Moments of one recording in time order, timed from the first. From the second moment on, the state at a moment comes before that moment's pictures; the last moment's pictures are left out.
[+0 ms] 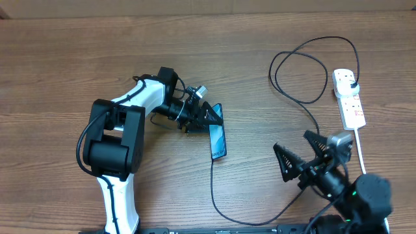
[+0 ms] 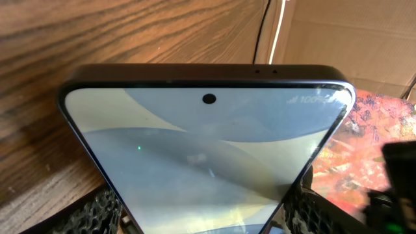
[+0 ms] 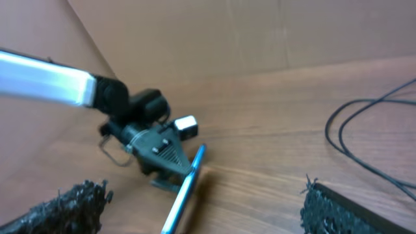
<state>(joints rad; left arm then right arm) -0.23 2.16 1.37 -0.90 1.12 0.03 0.11 0.29 0.55 -0.53 -0.44 0.27</state>
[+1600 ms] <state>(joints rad) -0.22 2.16 1.37 -0.88 1.14 0.06 0.61 1.72 1.03 -0.54 -0.35 0.45</state>
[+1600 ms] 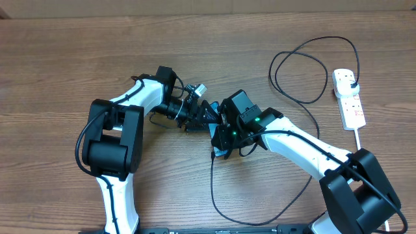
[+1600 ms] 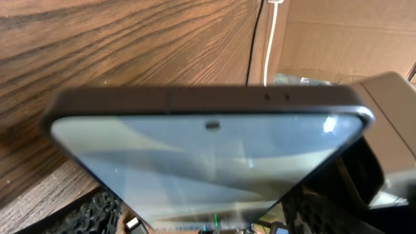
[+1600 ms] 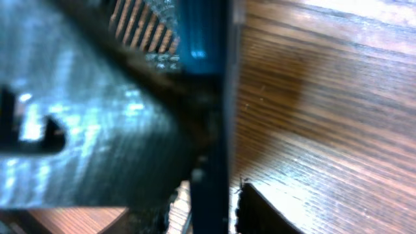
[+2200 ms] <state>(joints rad) -0.18 2.17 1.37 -0.89 1.49 0.22 0.36 1.62 1.05 -0.49 -0.77 0.47</state>
